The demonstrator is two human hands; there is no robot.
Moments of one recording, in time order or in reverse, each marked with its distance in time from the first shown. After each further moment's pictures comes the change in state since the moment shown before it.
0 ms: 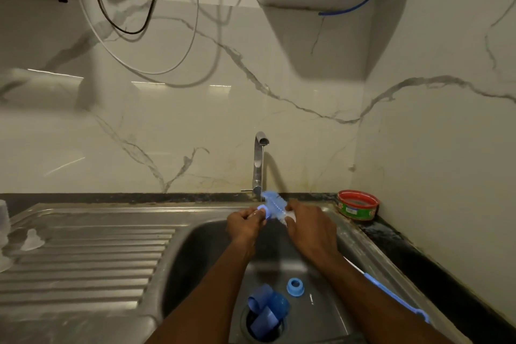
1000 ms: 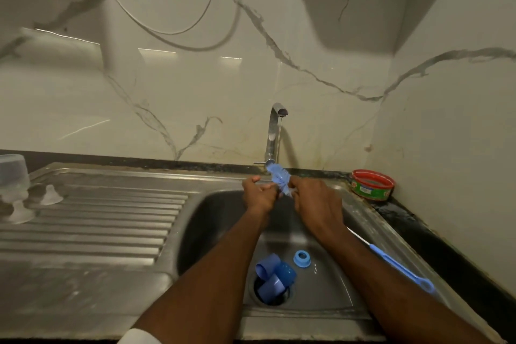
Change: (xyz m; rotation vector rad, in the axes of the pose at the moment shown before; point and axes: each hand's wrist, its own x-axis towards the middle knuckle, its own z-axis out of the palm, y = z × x) left_hand 0.005 -0.001 -0.001 -0.028 -0.068 -0.067; right_hand -0.005 -0.015 0.010 -0.146 0.087 -0.206
